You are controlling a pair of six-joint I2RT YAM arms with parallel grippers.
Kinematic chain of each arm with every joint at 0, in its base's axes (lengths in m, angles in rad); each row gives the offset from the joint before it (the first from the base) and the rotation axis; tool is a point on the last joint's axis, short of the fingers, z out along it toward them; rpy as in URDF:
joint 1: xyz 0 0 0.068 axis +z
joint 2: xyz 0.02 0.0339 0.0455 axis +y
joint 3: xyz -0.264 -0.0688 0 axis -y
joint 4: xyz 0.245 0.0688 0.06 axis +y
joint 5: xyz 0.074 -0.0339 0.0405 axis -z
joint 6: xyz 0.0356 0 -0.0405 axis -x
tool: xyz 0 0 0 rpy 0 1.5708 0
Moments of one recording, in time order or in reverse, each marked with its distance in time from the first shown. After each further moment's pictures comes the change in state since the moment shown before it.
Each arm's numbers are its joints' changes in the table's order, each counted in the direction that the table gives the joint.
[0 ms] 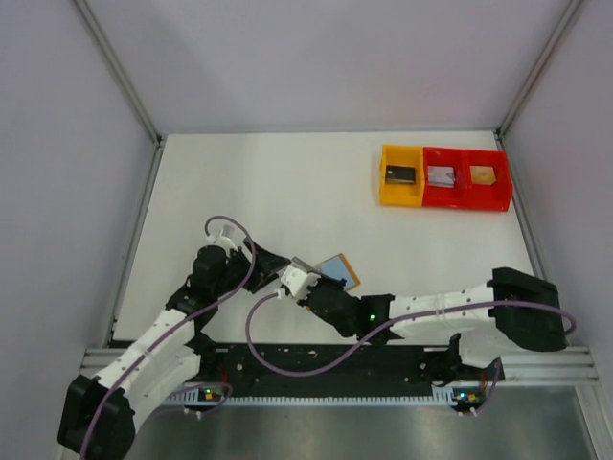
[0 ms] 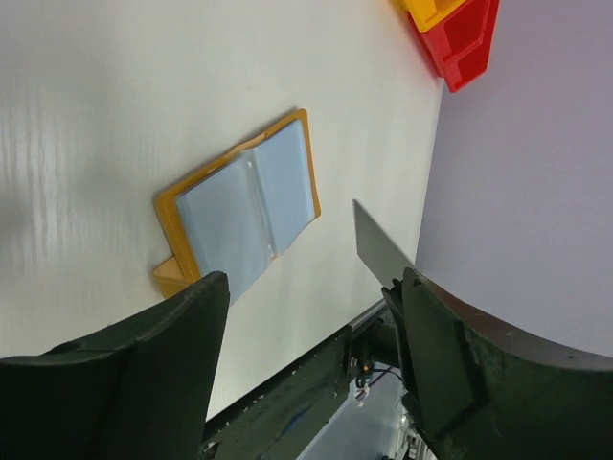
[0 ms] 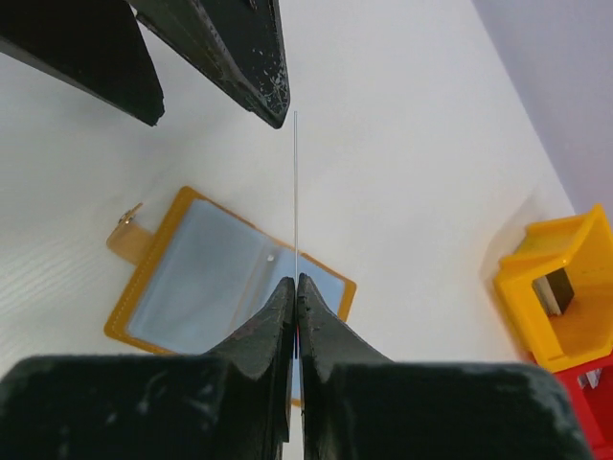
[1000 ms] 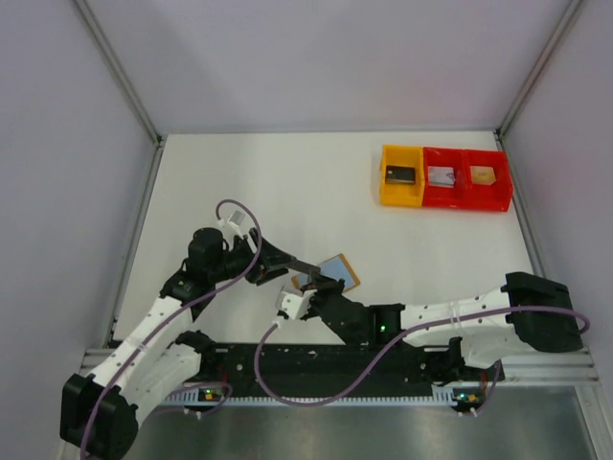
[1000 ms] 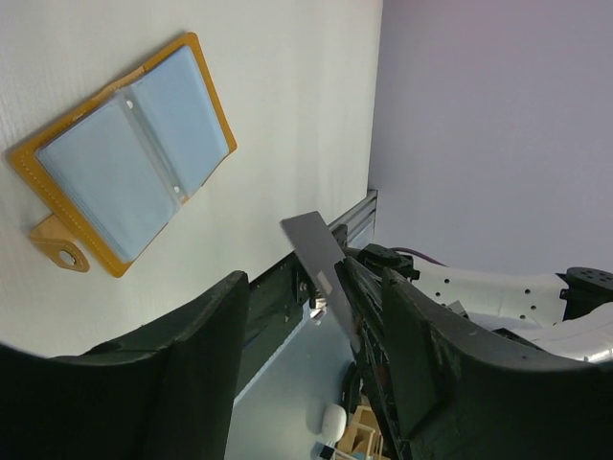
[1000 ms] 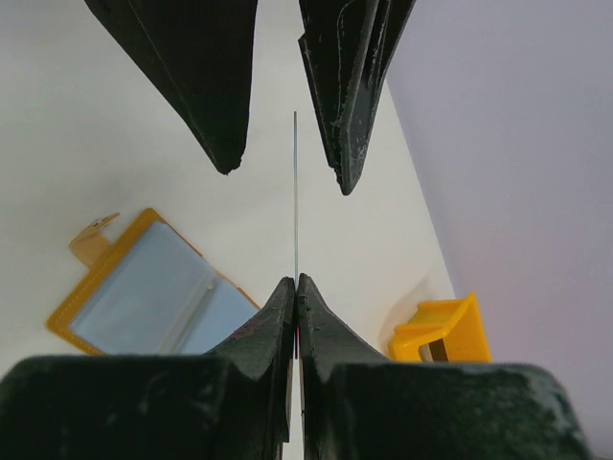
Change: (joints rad) left arm 0.052 0.060 0.218 0.156 0.291 -0.035; right arm 0.077 -0.115 -0.055 -0.141 0.015 0.392
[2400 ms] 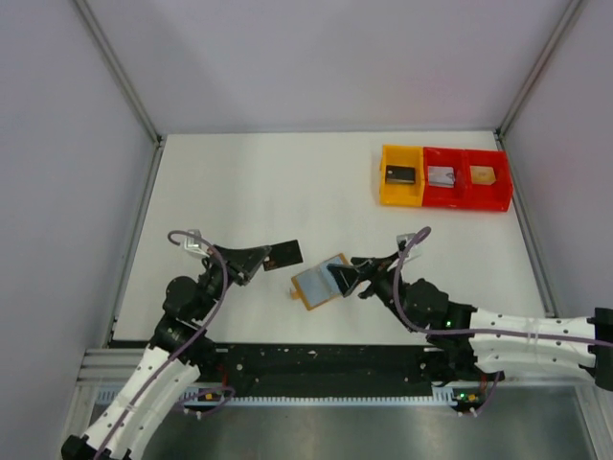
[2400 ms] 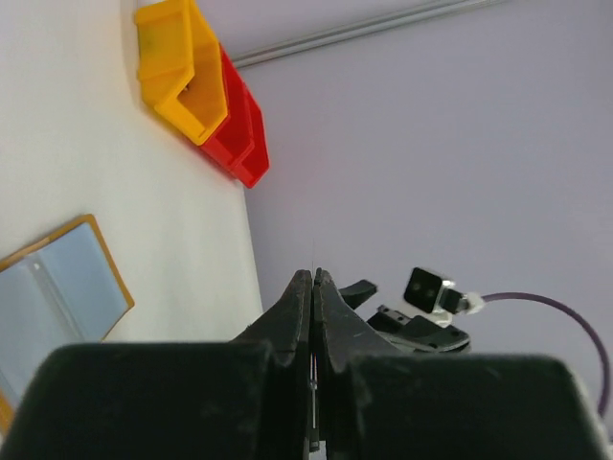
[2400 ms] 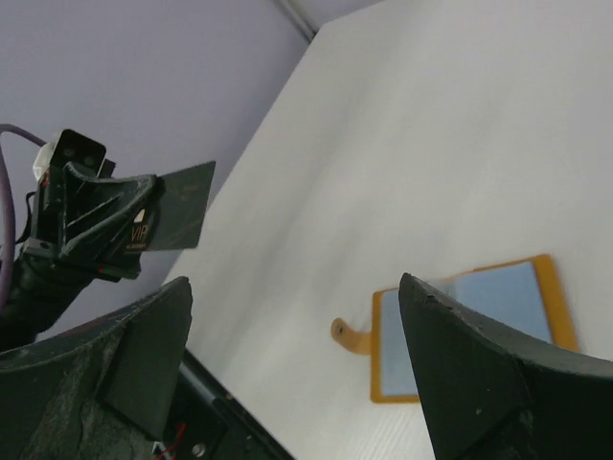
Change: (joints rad) left arm -0.055 -0.518 -0.278 -0.272 -0.394 0.248; right arm -0.227 -0.562 -0.323 -0.101 -0.138 -1.245
